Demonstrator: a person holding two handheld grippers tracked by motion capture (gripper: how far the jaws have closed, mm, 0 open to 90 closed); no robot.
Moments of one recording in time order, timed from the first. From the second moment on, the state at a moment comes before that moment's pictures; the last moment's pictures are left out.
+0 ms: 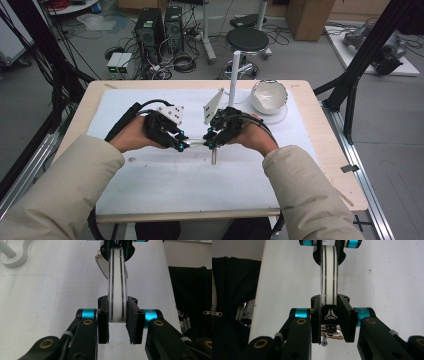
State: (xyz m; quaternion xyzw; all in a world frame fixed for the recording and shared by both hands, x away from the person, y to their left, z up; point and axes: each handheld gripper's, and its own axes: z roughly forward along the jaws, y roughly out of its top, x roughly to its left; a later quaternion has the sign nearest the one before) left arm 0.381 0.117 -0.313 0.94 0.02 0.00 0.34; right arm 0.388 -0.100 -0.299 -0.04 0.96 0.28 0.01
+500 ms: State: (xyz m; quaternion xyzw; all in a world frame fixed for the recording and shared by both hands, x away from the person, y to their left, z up) left arm 0.383 0.122 -0.312 0.93 0.01 0.02 0.38; right arm 0.387 -0.109 -0.299 -0.03 0.95 0.30 0.02
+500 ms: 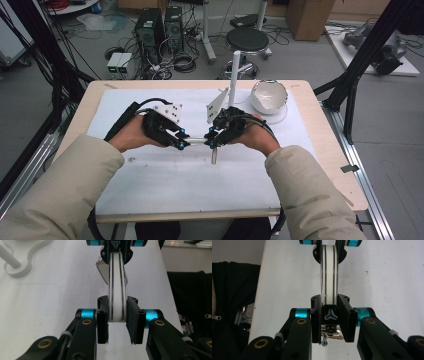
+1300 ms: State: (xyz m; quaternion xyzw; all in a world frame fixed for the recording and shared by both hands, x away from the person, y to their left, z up) left arm 0.378 0.192 -0.312 0.81 0.12 0.10 0.57; right arm 0.409 -0.175 -0.282 0.13 0.89 0.43 0.02
